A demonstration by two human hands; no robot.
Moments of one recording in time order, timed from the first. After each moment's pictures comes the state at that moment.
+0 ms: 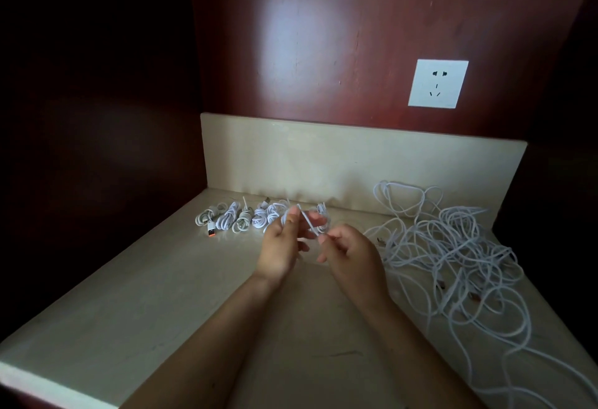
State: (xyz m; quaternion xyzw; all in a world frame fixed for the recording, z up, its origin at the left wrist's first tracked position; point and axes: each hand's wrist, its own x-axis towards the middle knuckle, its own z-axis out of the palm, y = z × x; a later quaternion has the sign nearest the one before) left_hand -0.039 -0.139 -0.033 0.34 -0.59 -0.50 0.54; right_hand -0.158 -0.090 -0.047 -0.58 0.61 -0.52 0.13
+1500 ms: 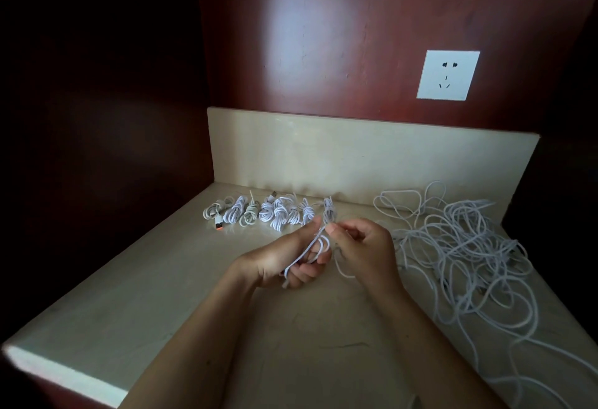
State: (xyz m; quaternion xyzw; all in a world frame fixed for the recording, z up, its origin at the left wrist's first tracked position) left_hand -0.015 -0.138 -0.019 0.32 -0.66 -0.67 0.13; right_hand -0.161 -0.093 -0.040 -0.52 0.55 -0.62 0.19
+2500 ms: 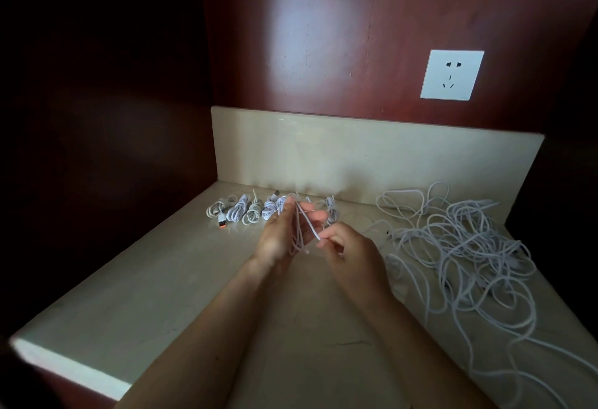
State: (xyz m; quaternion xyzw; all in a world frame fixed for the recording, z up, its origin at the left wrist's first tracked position) left_hand -0.028 -0.151 -0.030 0.30 -0.43 -0.68 0.52; right_hand -0.150 -0.089 -0.057 -0.63 0.60 -0.49 0.06
